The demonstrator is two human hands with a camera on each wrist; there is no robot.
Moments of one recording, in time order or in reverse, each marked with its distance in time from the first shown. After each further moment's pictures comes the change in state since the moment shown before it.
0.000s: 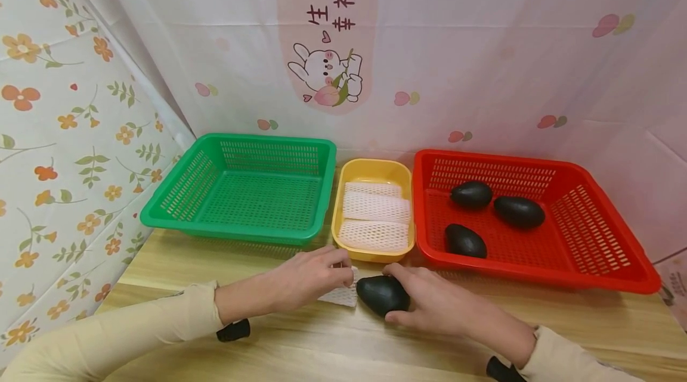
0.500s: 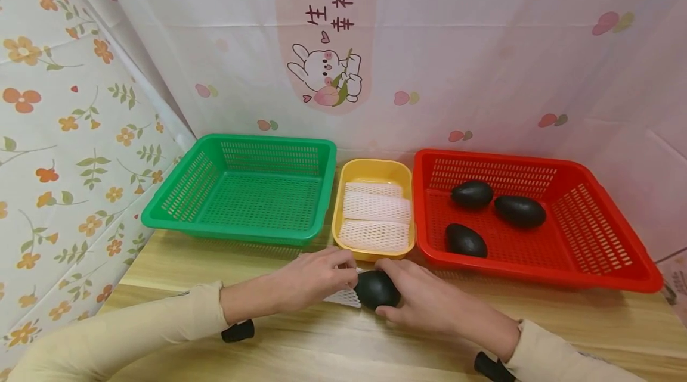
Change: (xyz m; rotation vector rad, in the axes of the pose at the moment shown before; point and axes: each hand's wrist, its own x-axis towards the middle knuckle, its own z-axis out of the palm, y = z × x) left_hand 0.004 0.002 0.003 -0.040 0.043 0.025; right_hand 0.012 -0.010 0.008 -0.057 0.073 0.019
